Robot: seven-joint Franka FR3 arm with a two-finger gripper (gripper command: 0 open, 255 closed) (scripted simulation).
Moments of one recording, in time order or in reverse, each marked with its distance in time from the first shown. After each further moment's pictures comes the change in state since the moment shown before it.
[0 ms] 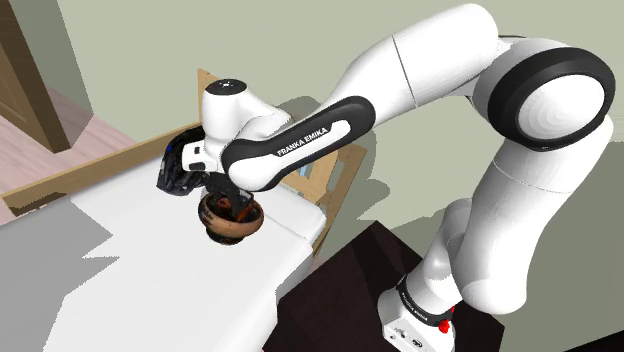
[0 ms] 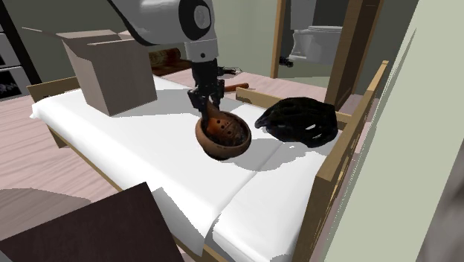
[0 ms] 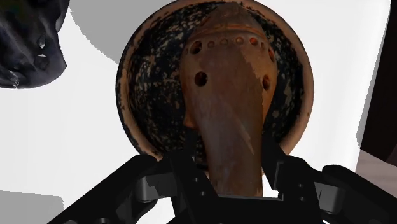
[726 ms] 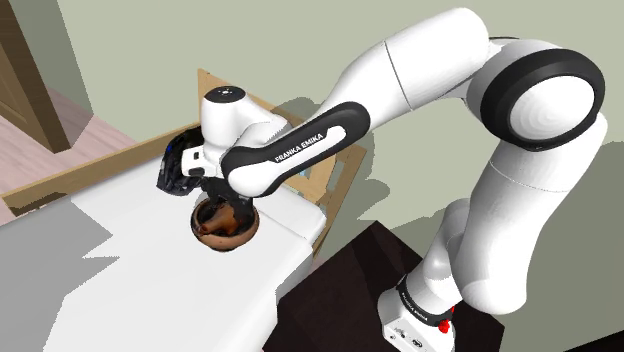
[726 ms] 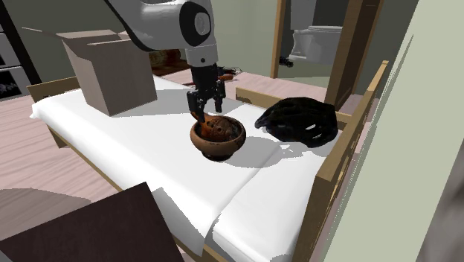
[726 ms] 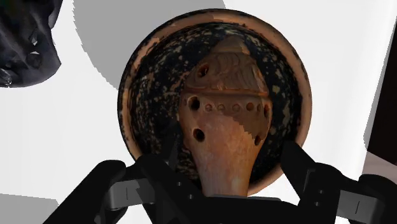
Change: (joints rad) arm 0.001 0.024 0.001 -0.005 -0.005 0.031 0.008
